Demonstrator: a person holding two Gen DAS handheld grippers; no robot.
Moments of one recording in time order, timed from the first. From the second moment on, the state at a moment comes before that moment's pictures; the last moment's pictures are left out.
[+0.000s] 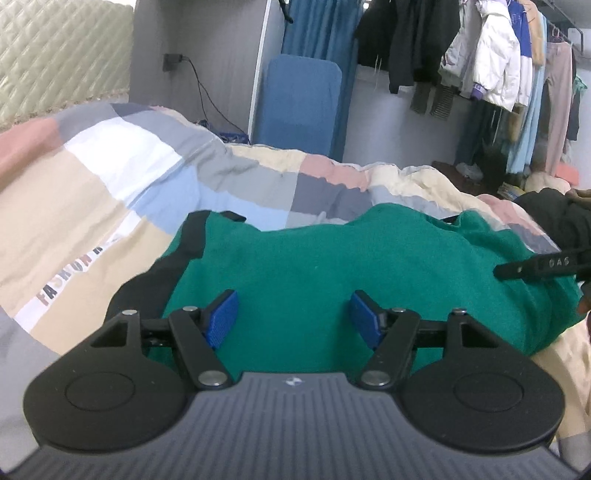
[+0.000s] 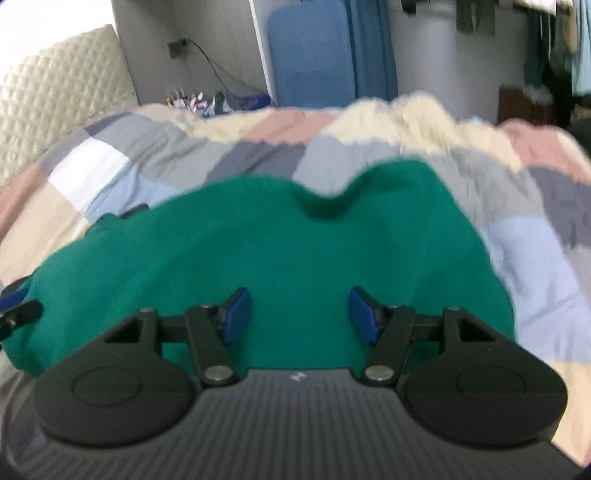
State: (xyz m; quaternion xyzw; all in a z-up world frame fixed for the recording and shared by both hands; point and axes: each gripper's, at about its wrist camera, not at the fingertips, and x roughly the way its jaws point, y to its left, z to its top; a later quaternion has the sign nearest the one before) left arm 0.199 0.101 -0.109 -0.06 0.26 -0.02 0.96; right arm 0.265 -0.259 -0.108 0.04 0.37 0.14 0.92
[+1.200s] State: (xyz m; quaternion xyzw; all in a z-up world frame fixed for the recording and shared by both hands) left arm 0.171 0.149 -0.153 -0.45 0.37 -0.07 0.81; right arm 0.202 -0.299 -0.161 0.48 0.46 0.07 0.74
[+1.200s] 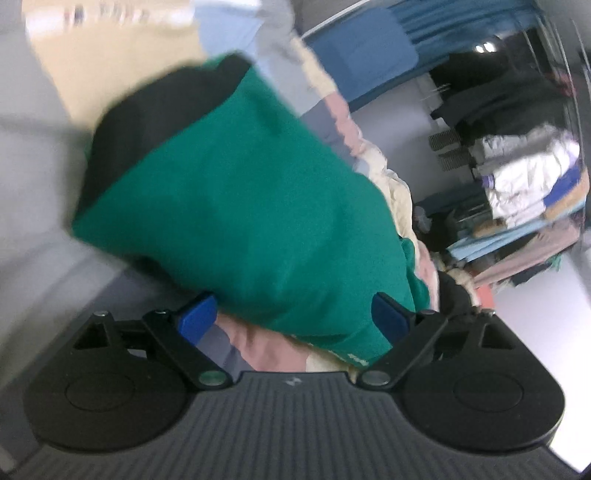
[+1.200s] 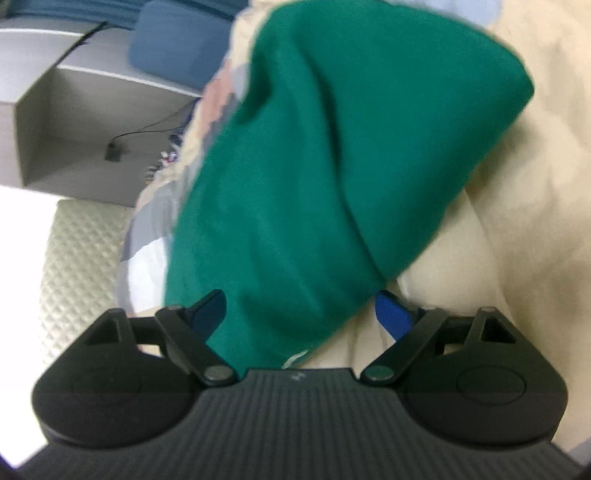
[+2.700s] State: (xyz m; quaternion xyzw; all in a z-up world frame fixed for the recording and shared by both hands) left arm 0.011 0.154 -0.090 -0.43 0.31 -0.02 0.85; right arm 0.070 -0.337 -0.086 0.43 0.34 0.09 0.83
